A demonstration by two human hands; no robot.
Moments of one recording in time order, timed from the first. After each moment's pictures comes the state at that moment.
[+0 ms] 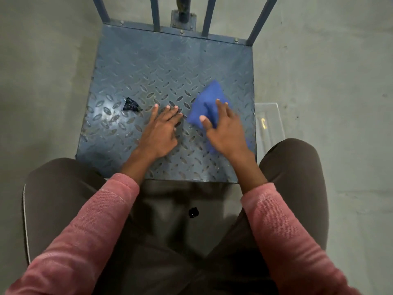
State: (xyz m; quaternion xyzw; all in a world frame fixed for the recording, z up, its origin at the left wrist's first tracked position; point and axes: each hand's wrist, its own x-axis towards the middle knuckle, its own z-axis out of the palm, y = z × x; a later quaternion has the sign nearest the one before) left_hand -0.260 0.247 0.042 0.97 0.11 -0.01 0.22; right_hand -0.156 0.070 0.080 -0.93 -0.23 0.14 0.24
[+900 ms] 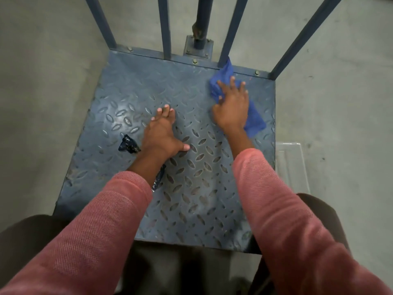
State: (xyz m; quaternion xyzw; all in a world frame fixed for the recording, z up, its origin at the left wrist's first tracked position) left_hand -0.154 0.296 0.048 0.88 0.36 -0.13 0.28; right_hand 0.022 0.189 0.012 -0.95 -0.26 0.05 0.19
